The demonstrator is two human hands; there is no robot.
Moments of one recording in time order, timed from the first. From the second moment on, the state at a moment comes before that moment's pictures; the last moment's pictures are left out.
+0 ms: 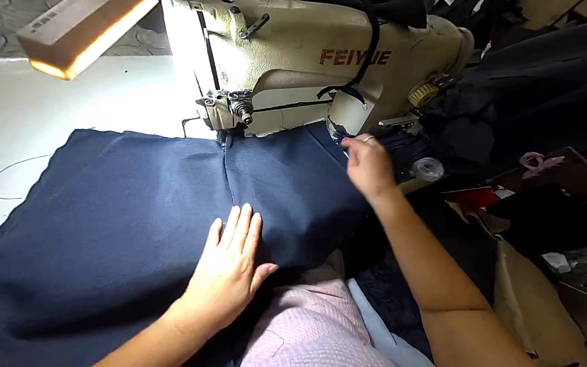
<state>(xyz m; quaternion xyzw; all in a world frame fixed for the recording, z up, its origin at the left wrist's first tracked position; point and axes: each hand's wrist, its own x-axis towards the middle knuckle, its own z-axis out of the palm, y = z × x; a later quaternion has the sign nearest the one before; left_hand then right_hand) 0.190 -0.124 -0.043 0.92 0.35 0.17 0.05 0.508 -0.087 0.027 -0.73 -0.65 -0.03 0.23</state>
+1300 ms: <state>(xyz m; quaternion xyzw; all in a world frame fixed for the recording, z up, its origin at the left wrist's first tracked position) 0.240 -0.159 0.019 0.86 0.51 0.00 0.09 0.403 -0.120 0.032 -0.47 -0.86 0.02 0.17</state>
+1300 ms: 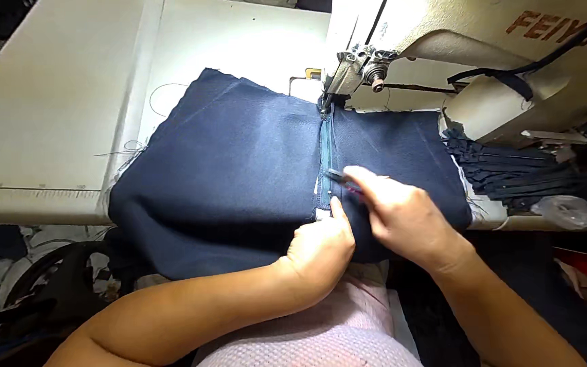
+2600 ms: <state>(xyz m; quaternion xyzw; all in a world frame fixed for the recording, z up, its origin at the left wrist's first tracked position) 0.174 -0.143 -0.003 0.85 0.43 0.28 0.10 0.422 -0.114 0.001 -0.44 -0.88 0.00 0.19</state>
